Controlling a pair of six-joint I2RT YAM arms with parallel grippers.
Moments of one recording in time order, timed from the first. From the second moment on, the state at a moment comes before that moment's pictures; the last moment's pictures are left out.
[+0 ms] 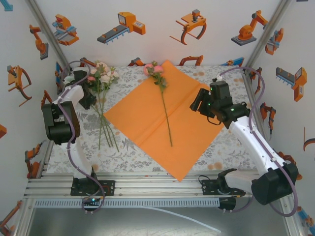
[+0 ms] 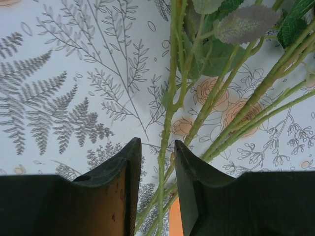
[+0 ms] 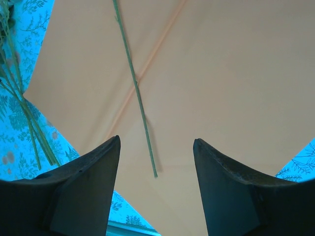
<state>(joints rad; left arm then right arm) 0.05 2.00 1.47 -0.58 -0.26 -0.65 0.35 1.20 1.11 -0.63 -0.01 0.61</state>
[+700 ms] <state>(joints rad) 0.05 1.94 1.49 -0.61 -0.25 -0.55 0.35 1.22 1.16 -0.48 -0.31 0.55</state>
